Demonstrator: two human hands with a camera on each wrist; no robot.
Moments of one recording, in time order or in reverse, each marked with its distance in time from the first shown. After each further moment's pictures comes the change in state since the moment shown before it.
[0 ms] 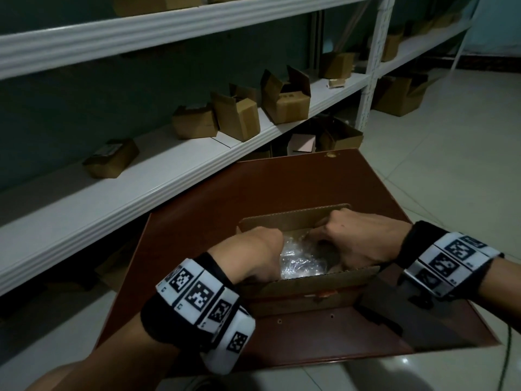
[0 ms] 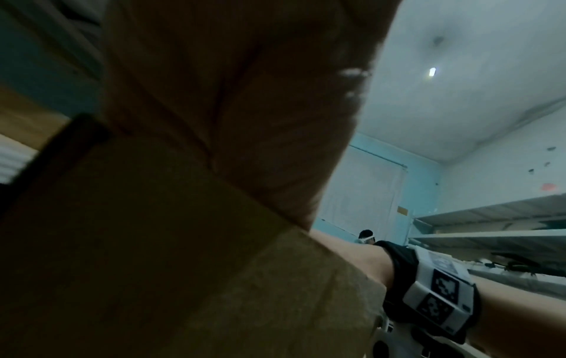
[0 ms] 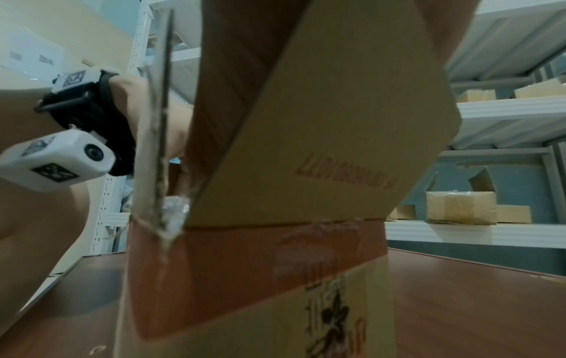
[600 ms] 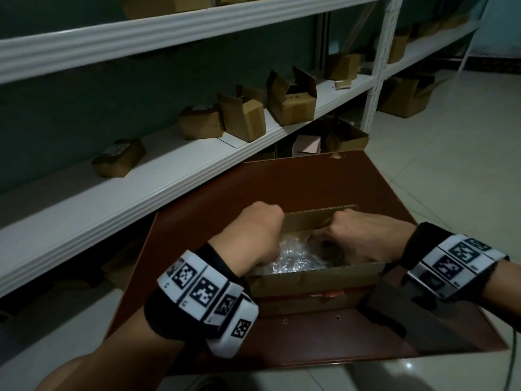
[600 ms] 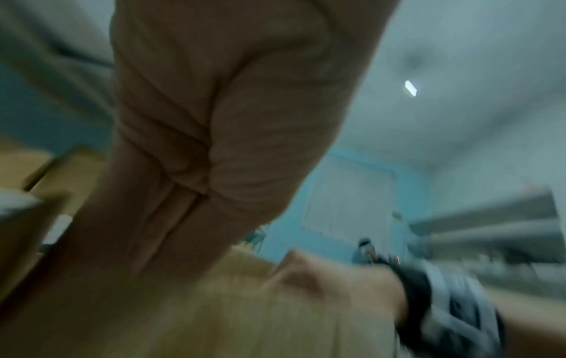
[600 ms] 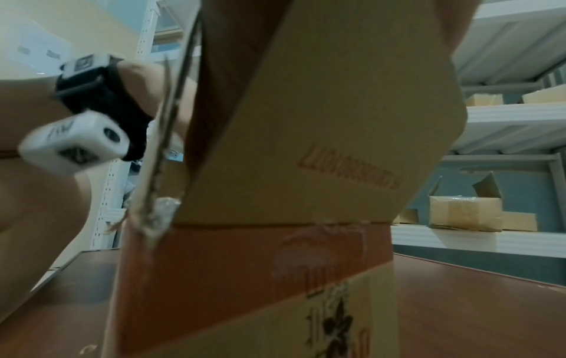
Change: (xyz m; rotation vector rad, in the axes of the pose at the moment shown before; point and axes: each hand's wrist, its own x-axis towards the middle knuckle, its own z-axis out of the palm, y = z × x) left_hand -0.008 -0.010 -0.018 -0.133 0.250 -0.045; right_hand 0.006 0.004 0.003 -0.028 -0.003 -0.010
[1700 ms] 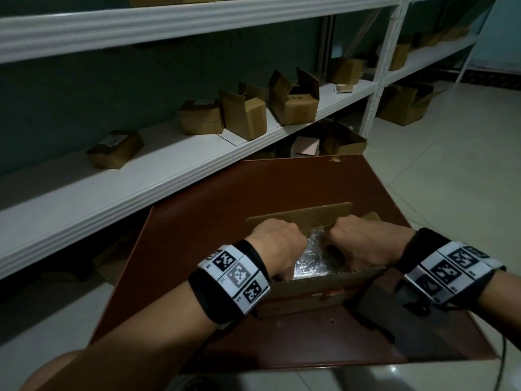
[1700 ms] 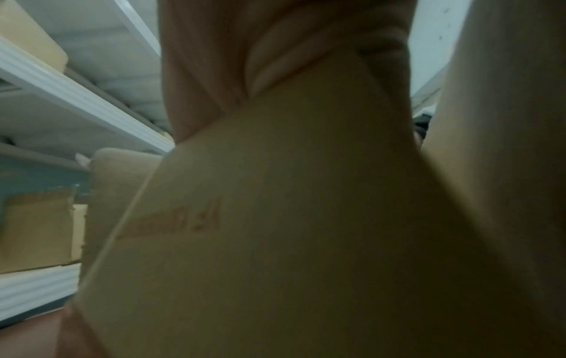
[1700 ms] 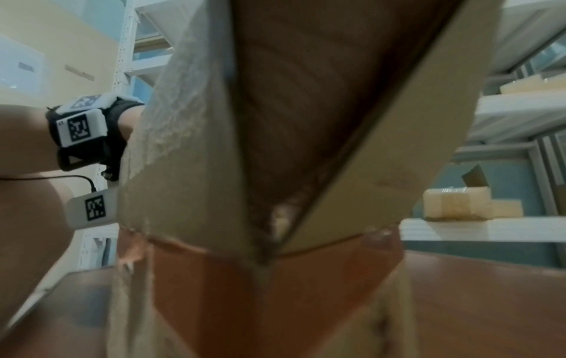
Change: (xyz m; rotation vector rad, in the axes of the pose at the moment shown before) left_hand 0.032 0.016 0.038 0.504 -0.126 0.339; right_hand -0.005 -0.021 -0.022 -0.006 -0.164 0.117
